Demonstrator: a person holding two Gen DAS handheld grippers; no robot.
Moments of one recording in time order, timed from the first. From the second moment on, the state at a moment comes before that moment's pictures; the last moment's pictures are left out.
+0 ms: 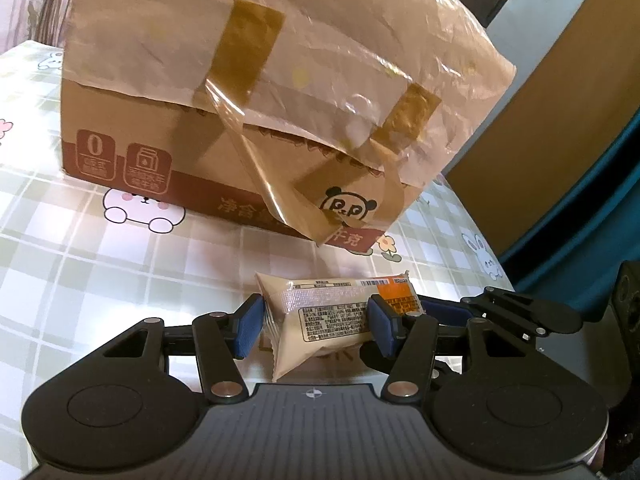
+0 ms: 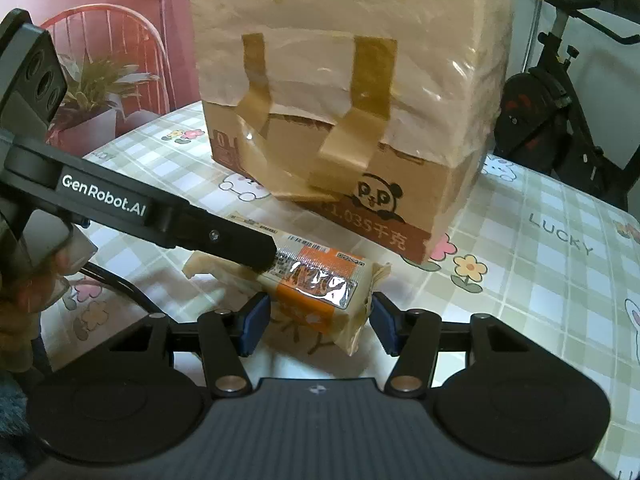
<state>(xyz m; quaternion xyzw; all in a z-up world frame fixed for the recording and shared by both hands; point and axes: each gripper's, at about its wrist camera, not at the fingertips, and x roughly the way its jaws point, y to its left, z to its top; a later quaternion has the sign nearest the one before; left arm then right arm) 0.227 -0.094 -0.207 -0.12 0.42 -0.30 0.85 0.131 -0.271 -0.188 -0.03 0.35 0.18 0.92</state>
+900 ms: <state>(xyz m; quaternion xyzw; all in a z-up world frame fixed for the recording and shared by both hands) 0.223 -0.053 -0.084 -0.14 0.29 -0.31 0.90 0.132 -0.252 -0.074 -0.05 0.24 0.18 0.95</state>
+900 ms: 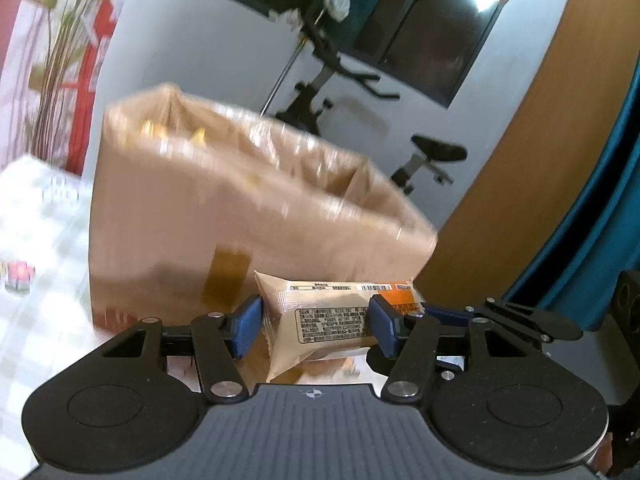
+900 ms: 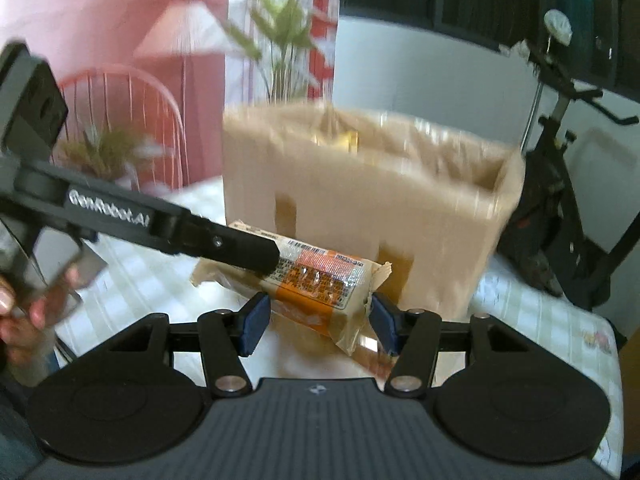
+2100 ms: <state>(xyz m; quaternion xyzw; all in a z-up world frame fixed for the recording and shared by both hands) 0.338 -0.087 -0.028 -0.02 0.24 -0.23 0.94 0.270 -0.299 -0.037 -0.01 0.24 0.08 0.97</state>
